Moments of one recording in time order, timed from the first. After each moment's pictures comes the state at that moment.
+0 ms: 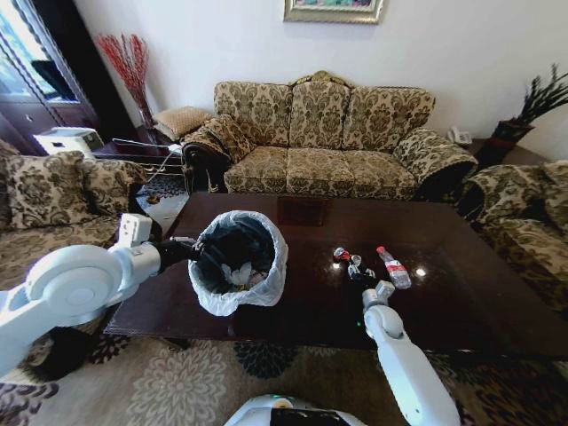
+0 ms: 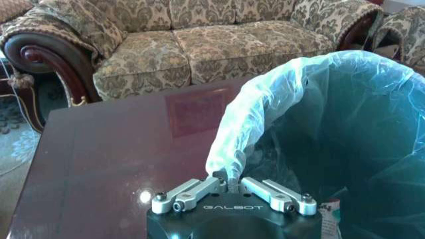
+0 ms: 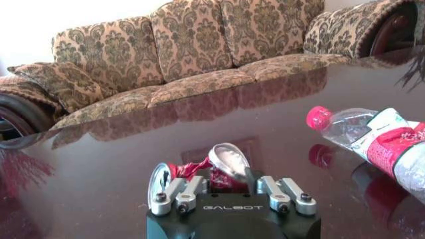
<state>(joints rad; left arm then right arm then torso) 1.57 -0.19 -1.05 -2.39 -1.65 0.63 -0.42 -1.08 1.27 0.42 1.49 0.56 -0.05 0.12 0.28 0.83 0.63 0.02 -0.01</state>
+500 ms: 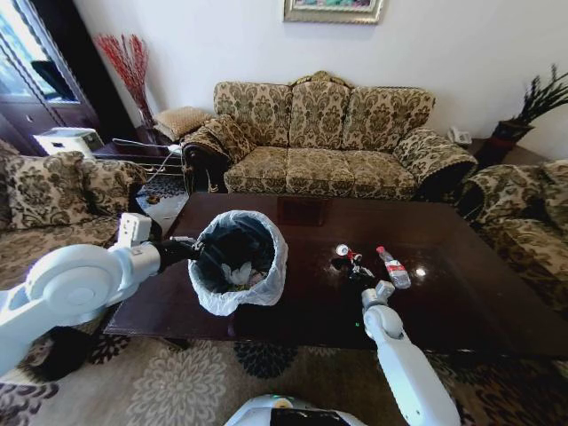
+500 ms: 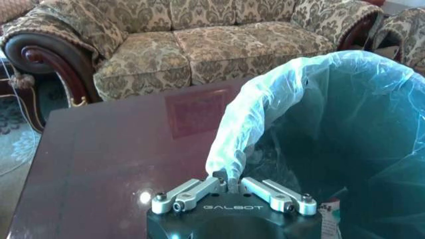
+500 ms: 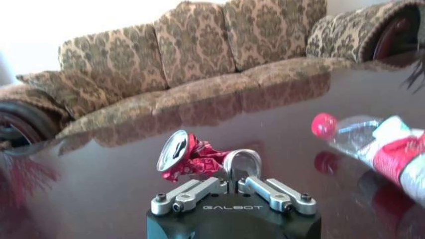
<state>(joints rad) 1.57 -0.19 -1.05 -2.38 -1.65 0.63 -0.42 -1.10 1.27 0.43 1.55 0.57 -0.04 0.12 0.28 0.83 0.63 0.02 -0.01</state>
